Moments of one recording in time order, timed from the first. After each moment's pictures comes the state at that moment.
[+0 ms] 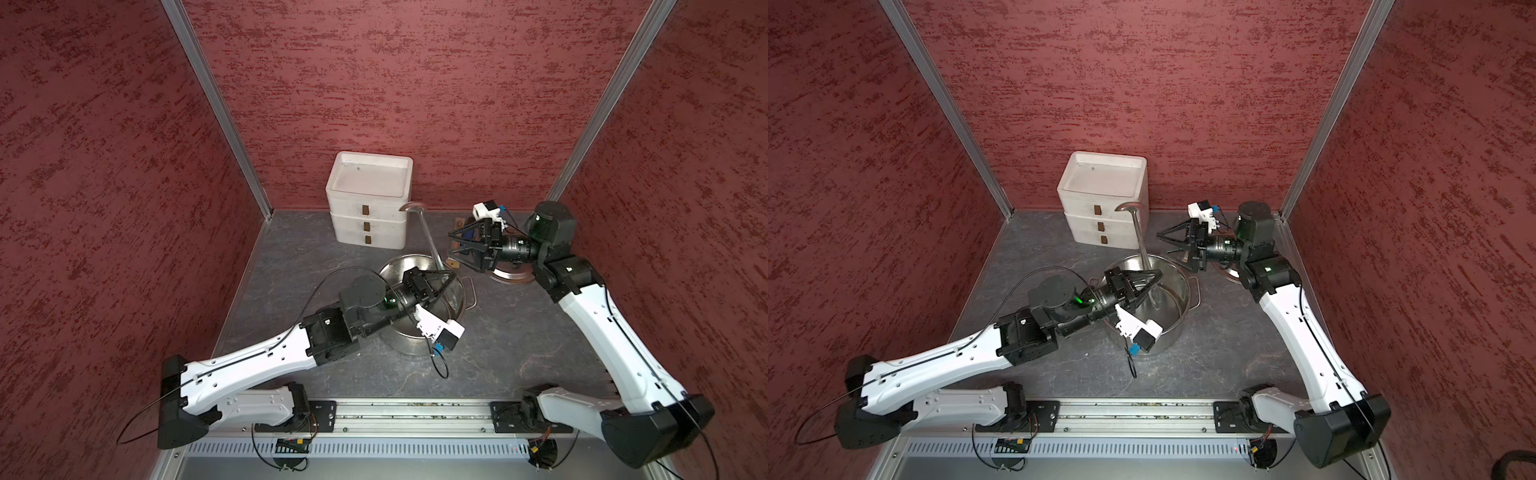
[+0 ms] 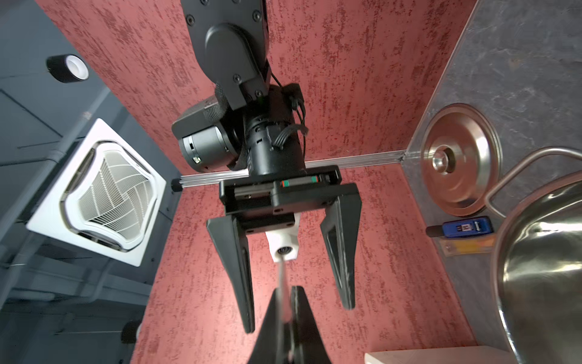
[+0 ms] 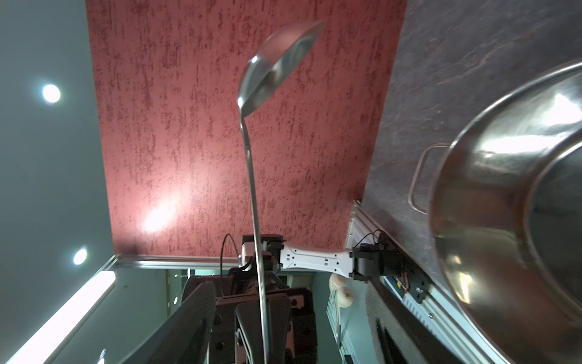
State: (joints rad) left arm -1.15 1.12 1.08 0.11 -0.08 1.70; right arm 0.30 1.21 1.31 -0.25 -1.13 1.24
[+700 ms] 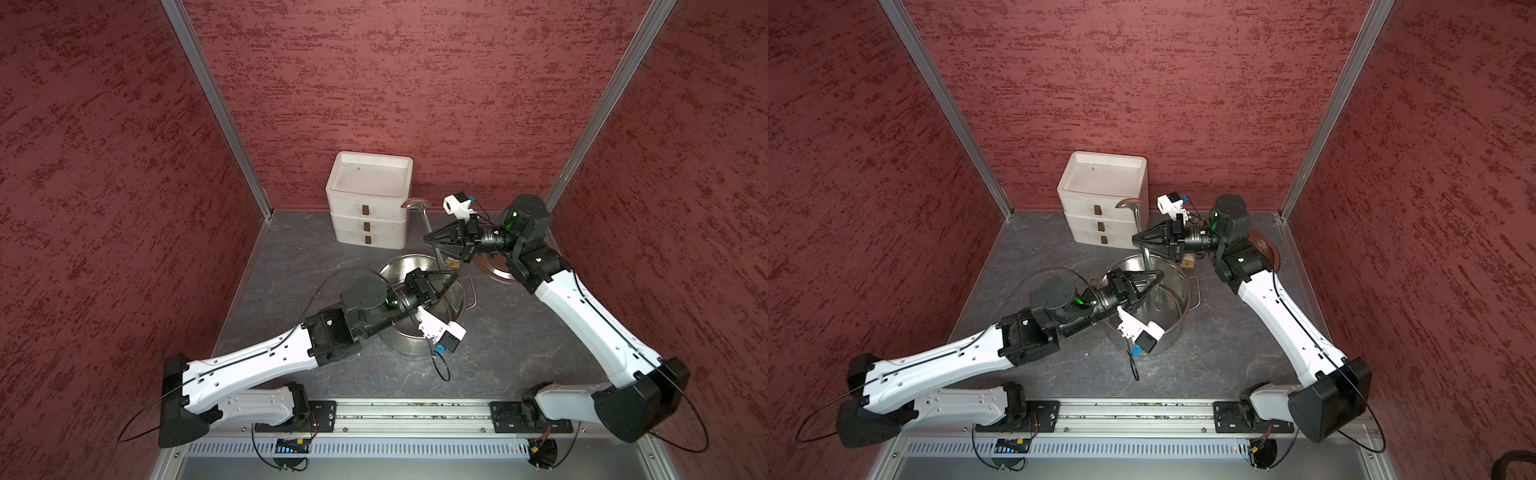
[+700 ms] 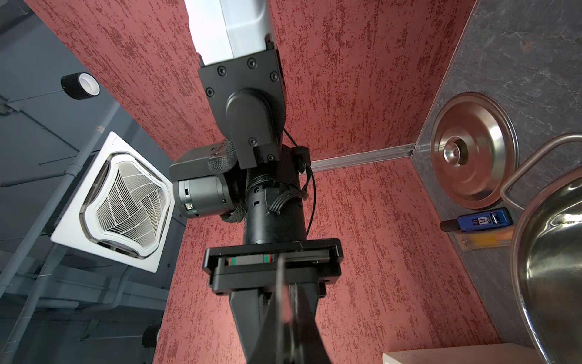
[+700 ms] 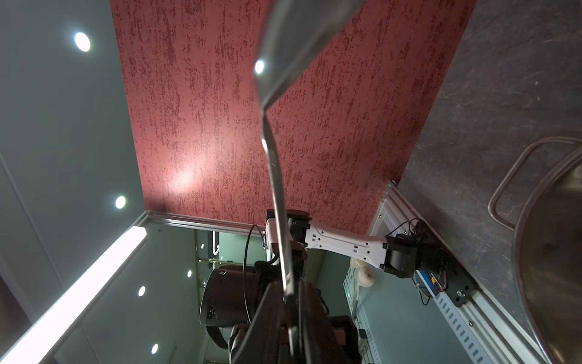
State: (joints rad) left arm -1.15 1.13 1.08 0.12 -0.10 1.75; right arm 0.42 1.33 1.34 0.02 -1.18 1.40
